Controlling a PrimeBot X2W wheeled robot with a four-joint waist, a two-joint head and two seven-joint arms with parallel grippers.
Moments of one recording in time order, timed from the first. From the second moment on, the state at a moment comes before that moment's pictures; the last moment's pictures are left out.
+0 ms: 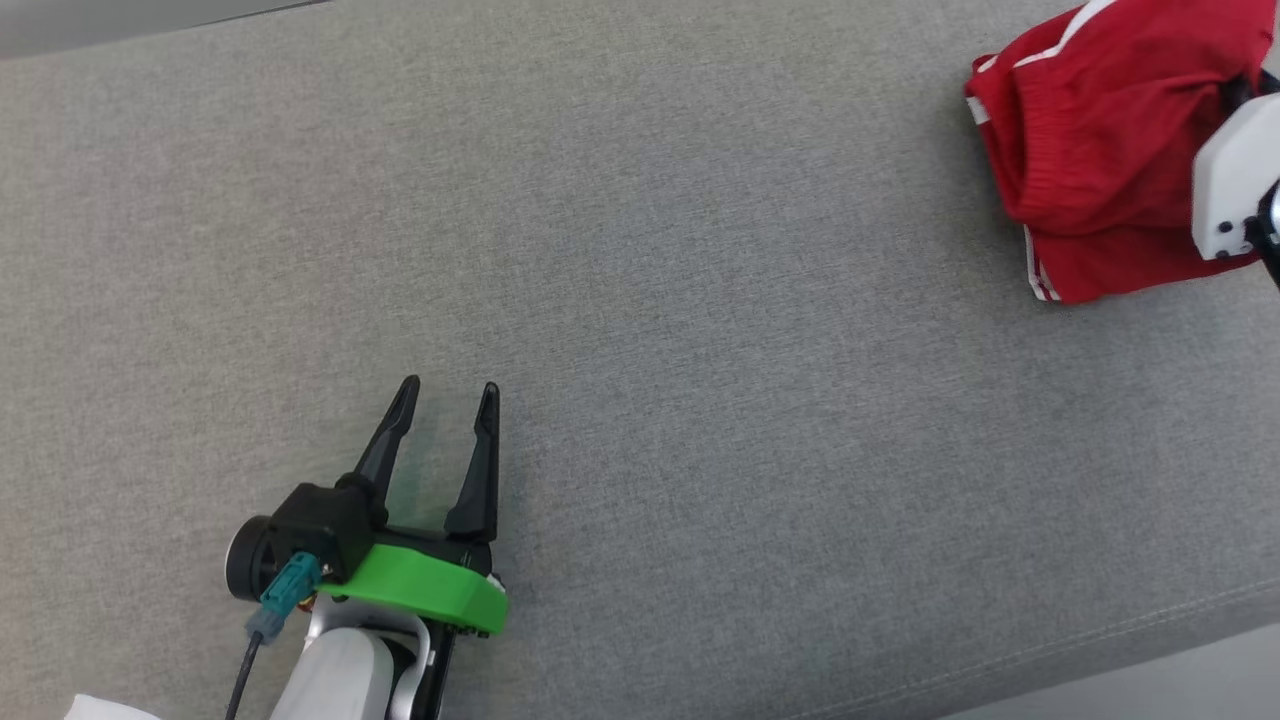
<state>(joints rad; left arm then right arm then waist) -0.18 0.08 -0.26 0.22 -0.31 -0.13 -0.26 -0.89 -0.42 0.09 0.67 0.08 0.13 0.24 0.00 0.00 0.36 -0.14</state>
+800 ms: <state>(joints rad) -0.20 0.09 -0.25 0.23 -0.30 -0.13 -0.26 -0.92 -0.35 -0.20 0.89 -0.15 0.13 -0.06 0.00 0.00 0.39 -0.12</state>
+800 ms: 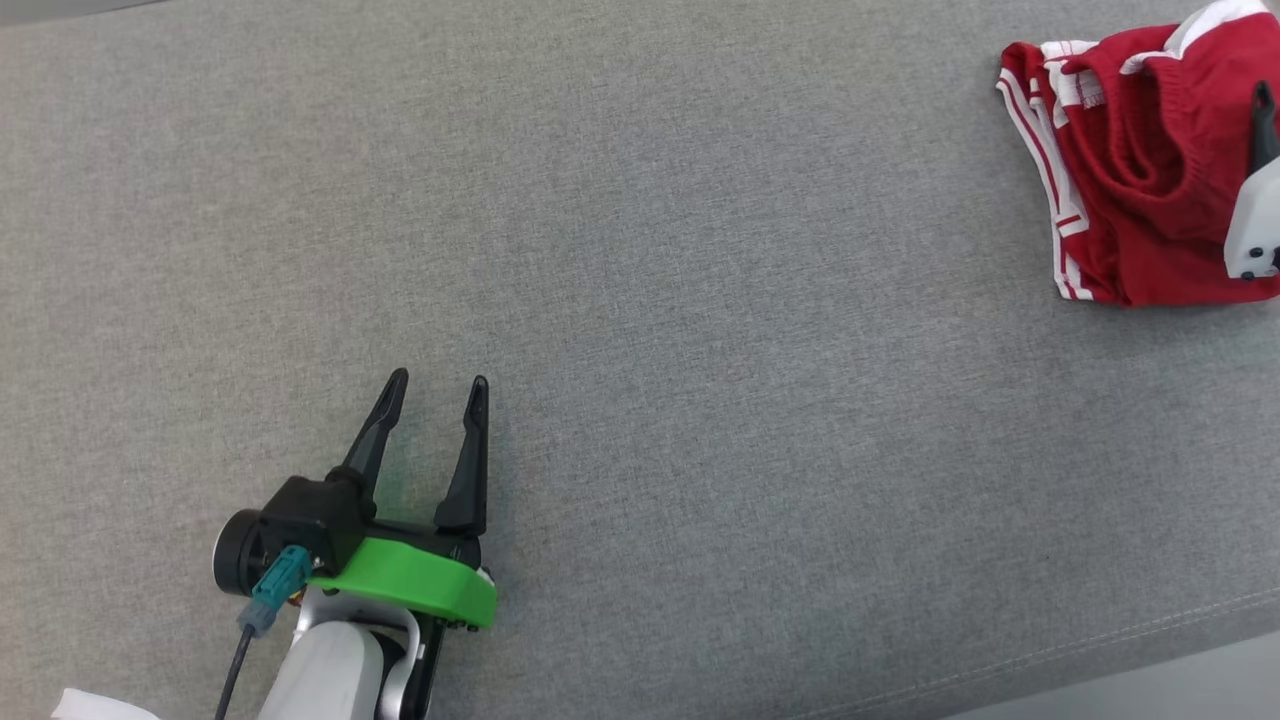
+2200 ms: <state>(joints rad) 0.05 0.05 -0.03 0.24 -0.31 -0.12 -0.26 -0.26 -0.05 0.02 0.42 0.10 0.13 -0.26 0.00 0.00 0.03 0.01</state>
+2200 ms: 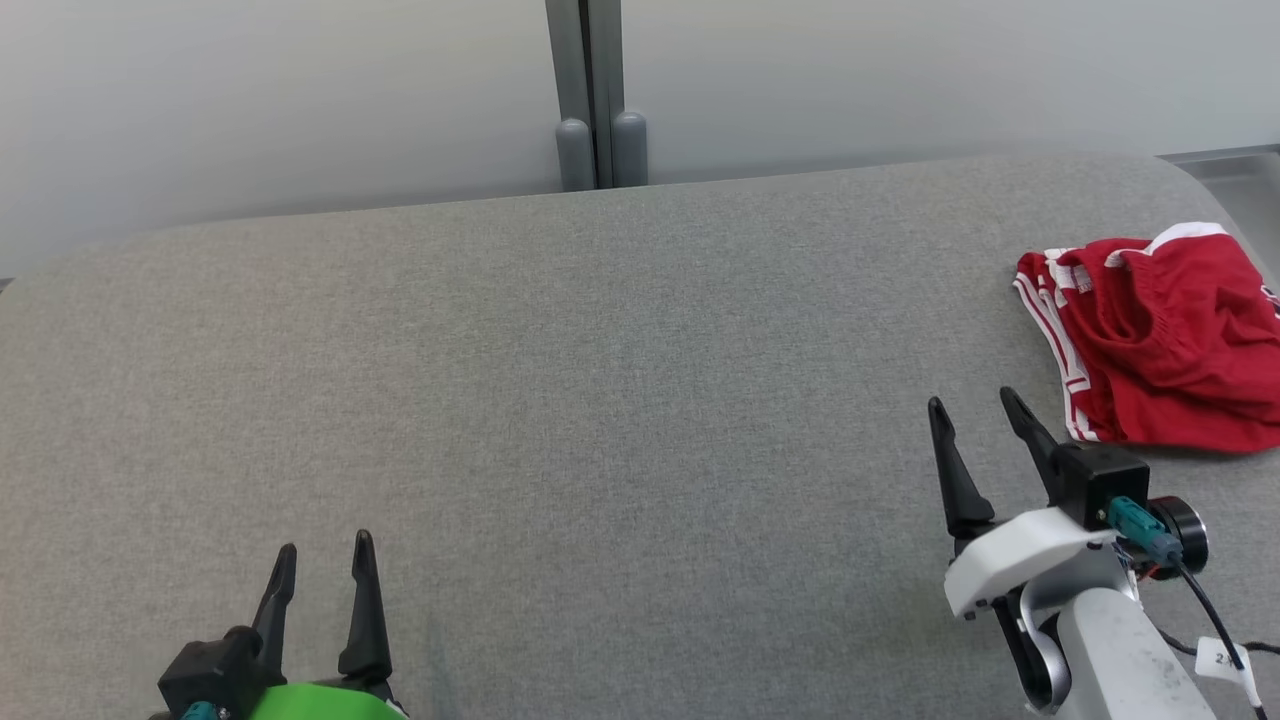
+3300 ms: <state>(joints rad) 0.08 0.05 -0.06 0.28 -0.36 -0.11 -0.26 -0.10 -0.04 0.04 0.35 0.15 0.13 -0.26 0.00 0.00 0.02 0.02</state>
